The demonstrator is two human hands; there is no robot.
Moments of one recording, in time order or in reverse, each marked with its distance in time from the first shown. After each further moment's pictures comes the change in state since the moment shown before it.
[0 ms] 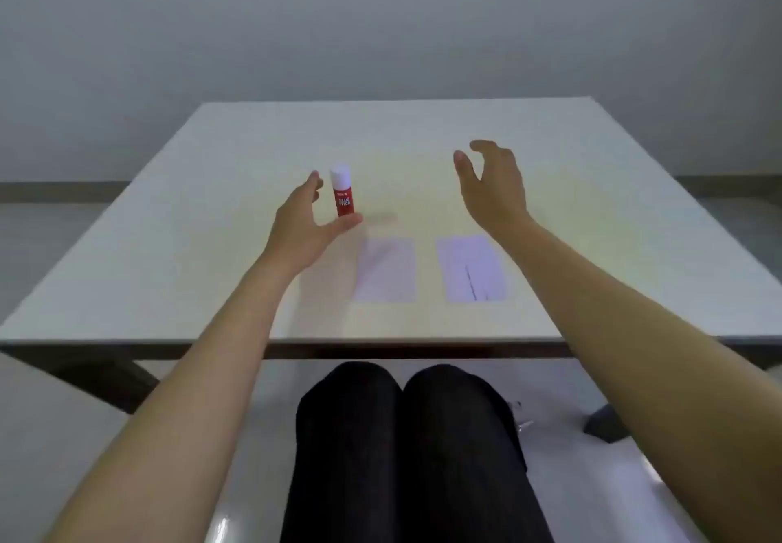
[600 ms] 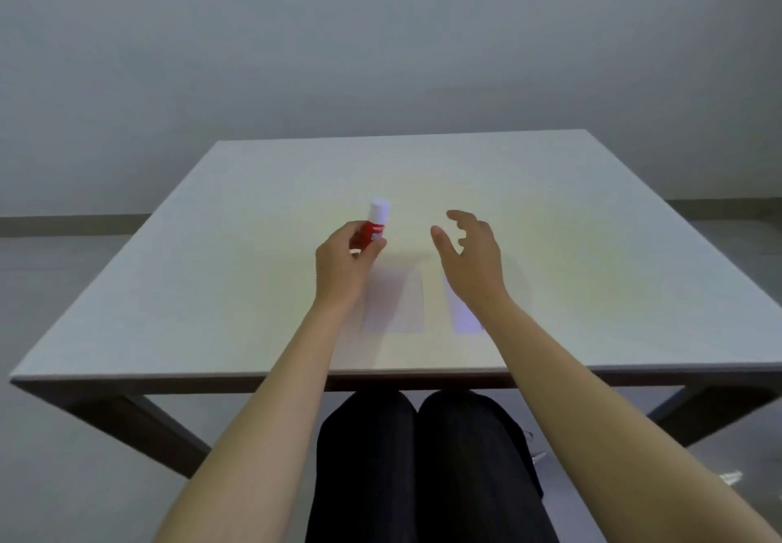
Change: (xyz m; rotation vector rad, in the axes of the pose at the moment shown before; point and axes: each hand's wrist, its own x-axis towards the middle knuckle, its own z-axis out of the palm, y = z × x) left_hand -0.012 0.019 0.041 -0.172 0.177 0.057; right_hand -0.048 0.003 0.031 0.194 0.000 0.017
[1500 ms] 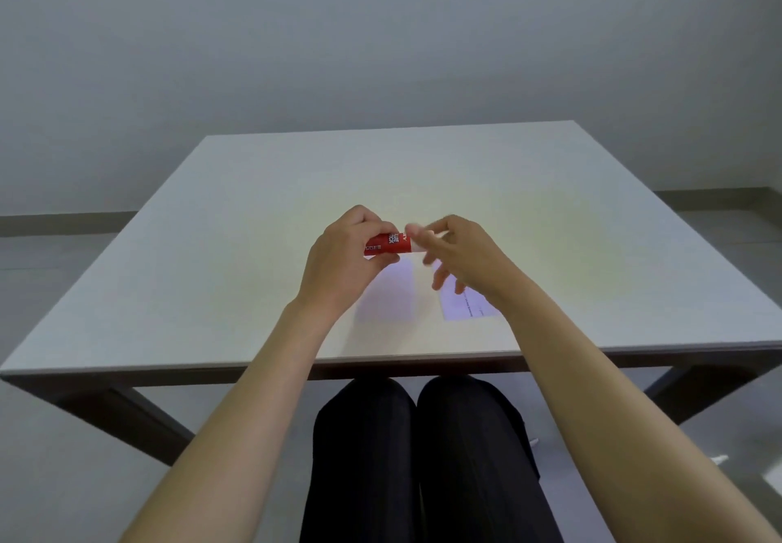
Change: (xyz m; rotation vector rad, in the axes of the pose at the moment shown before) left_hand -0.028 0.040 -0.017 0.404 -0.146 0.451; right_hand -0.011 -0.017 -0.033 0.095 -0.391 0.091
